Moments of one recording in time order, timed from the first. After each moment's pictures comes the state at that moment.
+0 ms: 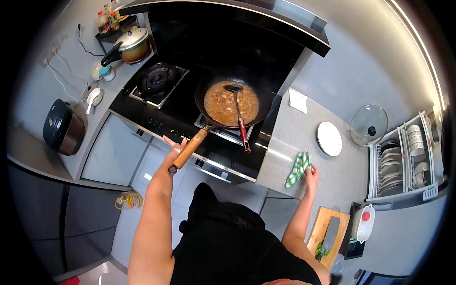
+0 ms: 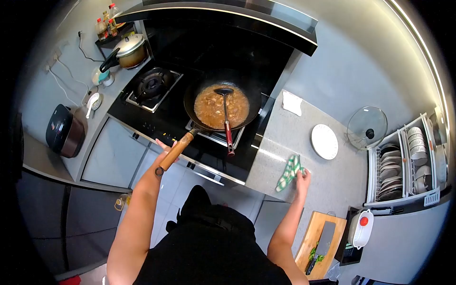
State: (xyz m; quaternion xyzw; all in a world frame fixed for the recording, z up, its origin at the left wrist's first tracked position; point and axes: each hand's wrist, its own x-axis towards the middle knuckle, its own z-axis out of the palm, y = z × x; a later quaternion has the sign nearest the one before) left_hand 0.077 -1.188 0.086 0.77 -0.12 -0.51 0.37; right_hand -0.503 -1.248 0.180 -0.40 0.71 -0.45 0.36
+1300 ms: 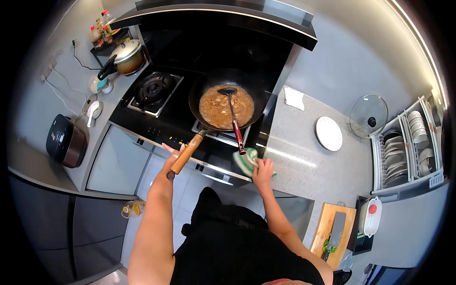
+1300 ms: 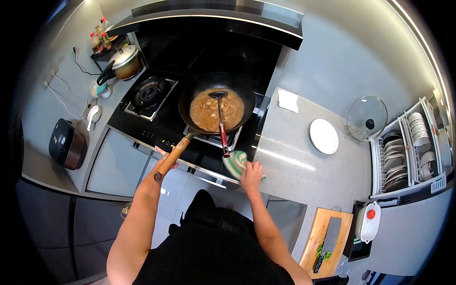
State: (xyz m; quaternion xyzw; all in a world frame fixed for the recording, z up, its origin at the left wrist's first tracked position) left_hand 0.083 -1.190 0.095 0.79 -0.13 -0.47 0.37; right_hand -0.311 -1.208 0.166 -0.76 0.54 -0.34 0.09
